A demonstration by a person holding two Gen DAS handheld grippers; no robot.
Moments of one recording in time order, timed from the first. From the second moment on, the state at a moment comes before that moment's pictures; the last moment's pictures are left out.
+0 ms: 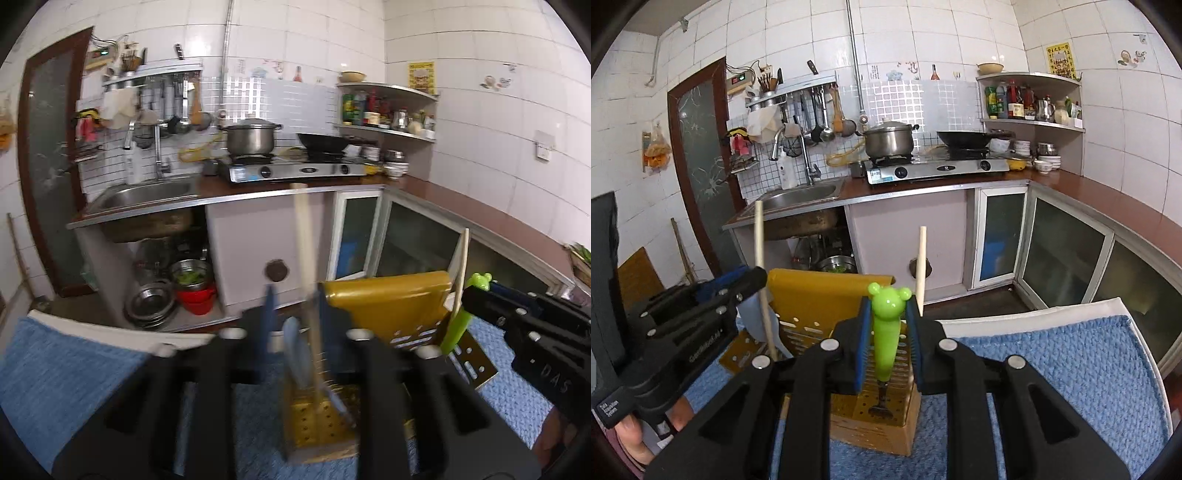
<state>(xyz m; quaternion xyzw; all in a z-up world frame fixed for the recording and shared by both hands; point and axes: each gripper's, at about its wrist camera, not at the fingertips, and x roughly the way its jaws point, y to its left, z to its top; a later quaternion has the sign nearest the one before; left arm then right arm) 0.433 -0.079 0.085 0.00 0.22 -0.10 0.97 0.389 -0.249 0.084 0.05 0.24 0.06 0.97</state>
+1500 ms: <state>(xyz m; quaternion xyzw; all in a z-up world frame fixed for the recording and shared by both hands) 0.224 -0.002 -0.015 0.00 0.40 -0.03 0.92 0.202 -0.245 -0.032 0.05 0.37 -0.04 0.93</state>
